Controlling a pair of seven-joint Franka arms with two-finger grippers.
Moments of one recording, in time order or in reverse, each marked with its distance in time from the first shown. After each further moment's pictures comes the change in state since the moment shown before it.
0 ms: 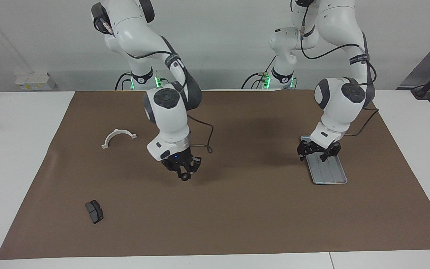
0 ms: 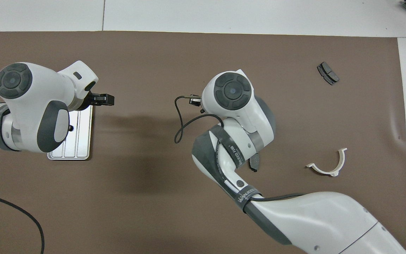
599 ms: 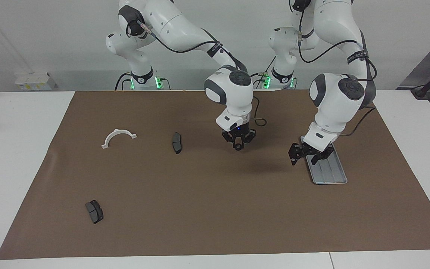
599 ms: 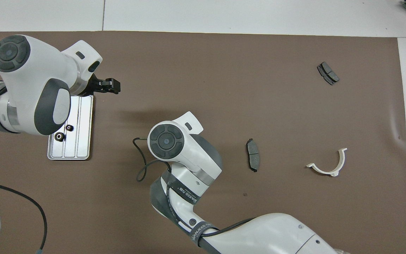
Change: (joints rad) left arm -0.048 0.063 0.000 0.196 -0.025 -0.159 -0.080; right arm 0.192 0.069 -0.001 -0.037 -0.021 0.051 0.158
